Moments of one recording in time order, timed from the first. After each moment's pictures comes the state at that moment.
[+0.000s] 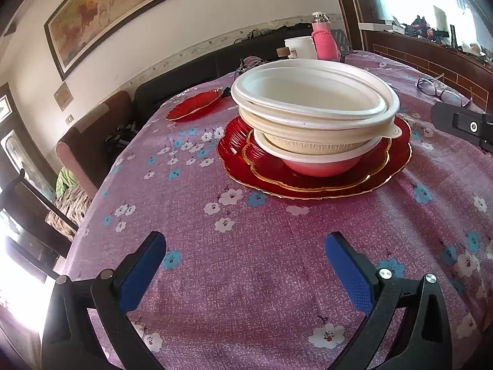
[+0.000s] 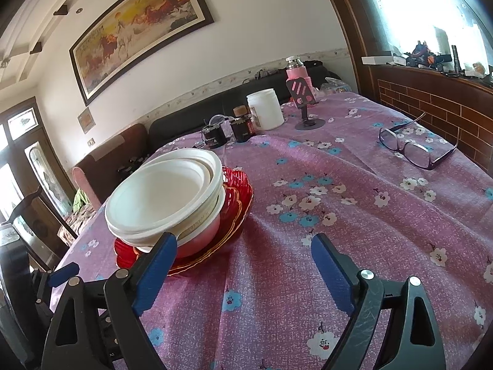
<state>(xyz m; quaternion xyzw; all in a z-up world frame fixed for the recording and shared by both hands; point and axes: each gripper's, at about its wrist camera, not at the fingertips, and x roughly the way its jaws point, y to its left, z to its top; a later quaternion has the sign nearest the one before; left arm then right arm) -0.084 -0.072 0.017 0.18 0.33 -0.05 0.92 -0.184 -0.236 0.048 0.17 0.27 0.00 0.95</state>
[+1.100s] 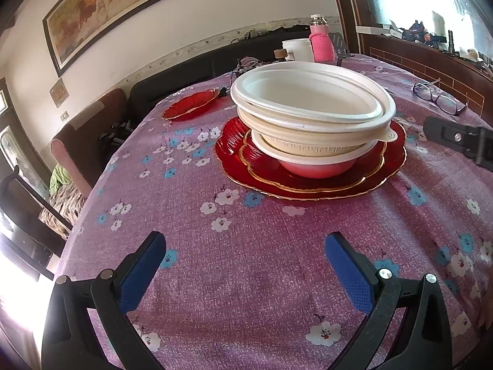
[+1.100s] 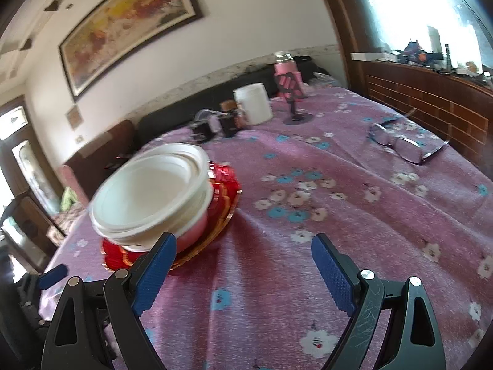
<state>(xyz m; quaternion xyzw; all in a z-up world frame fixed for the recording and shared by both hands) -0.084 -0.069 0.019 0.17 0.33 -0.06 0.92 -0.176 -0.239 0.043 0.17 0.30 -0.04 0.94</state>
